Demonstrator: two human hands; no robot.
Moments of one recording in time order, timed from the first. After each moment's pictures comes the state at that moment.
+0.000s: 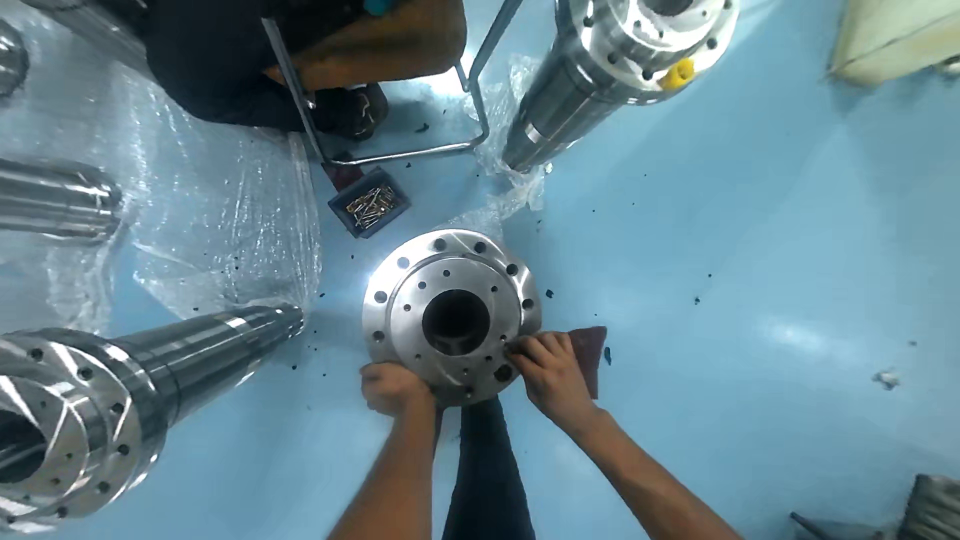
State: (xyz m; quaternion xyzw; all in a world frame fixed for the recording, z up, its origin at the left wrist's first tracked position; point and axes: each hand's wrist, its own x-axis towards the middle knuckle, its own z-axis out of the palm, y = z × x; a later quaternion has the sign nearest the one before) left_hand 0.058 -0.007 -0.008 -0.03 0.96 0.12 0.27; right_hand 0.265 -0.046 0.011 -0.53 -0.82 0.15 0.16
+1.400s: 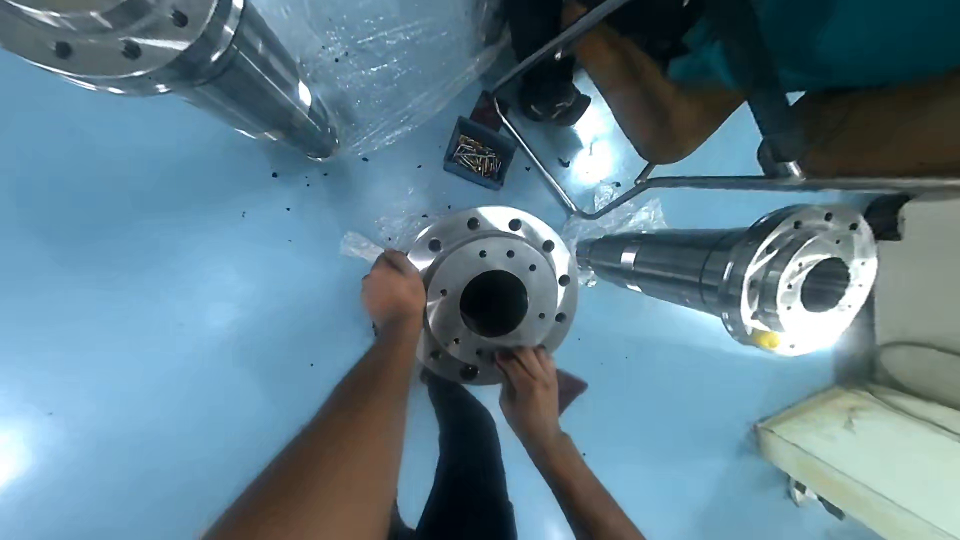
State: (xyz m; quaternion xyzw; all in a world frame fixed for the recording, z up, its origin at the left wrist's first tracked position) left_hand 0.044 -0.007 -0.007 -0.09 0.93 0.15 0.33; right_hand 0.279 0.018 0.014 -0.30 -0.92 0.23 0.07
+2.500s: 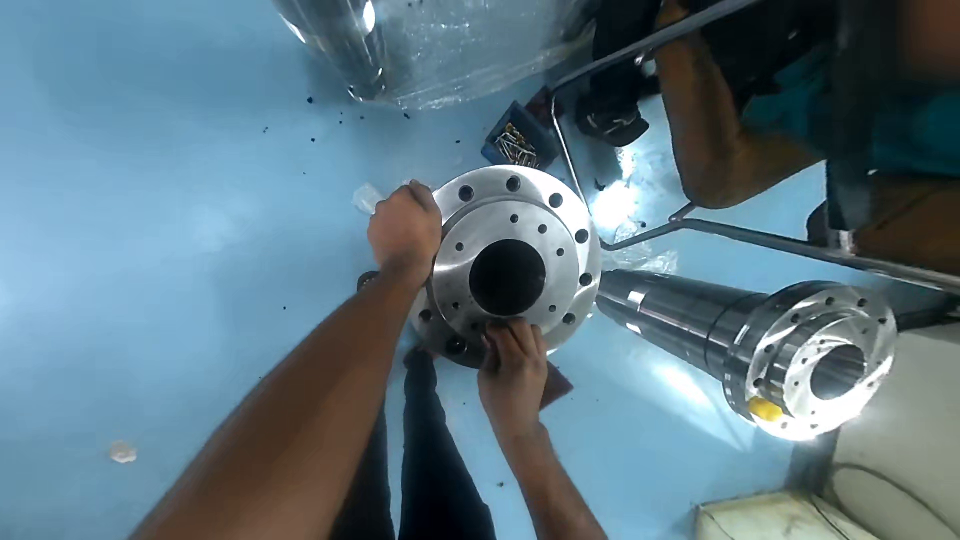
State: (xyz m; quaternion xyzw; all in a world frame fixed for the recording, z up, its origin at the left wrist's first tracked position) left_hand 0.045 -0.008 -0.007 -0.08 0.93 0.16 0.33; right_hand 0.270 0.023 0.014 -0.27 -0.92 0.26 0.06
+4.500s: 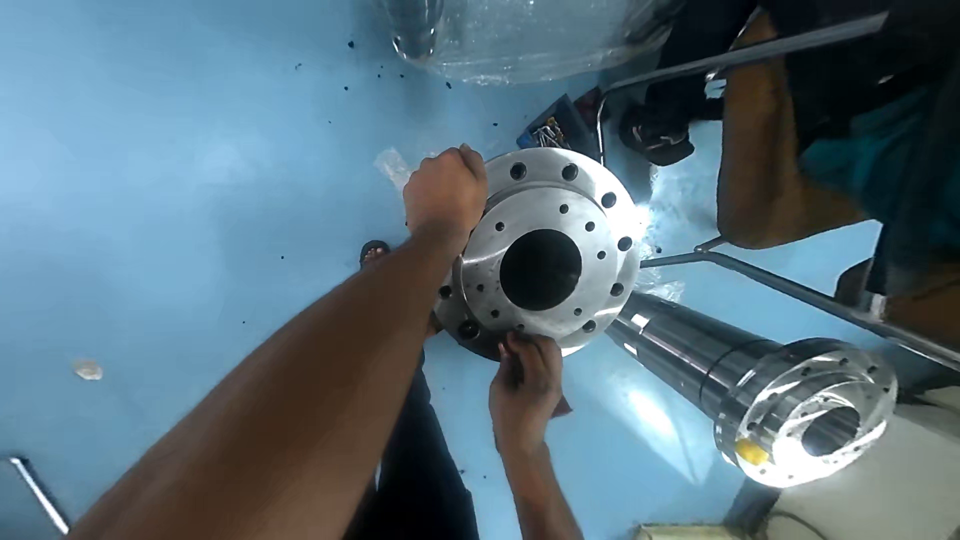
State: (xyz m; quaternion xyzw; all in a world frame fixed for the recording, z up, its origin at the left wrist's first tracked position) left_hand 0.042 -0.012 -0.005 -0.07 0.92 0.18 0.34; right_hand 0.296 0.019 0.011 -0.28 -0.91 0.30 0.08
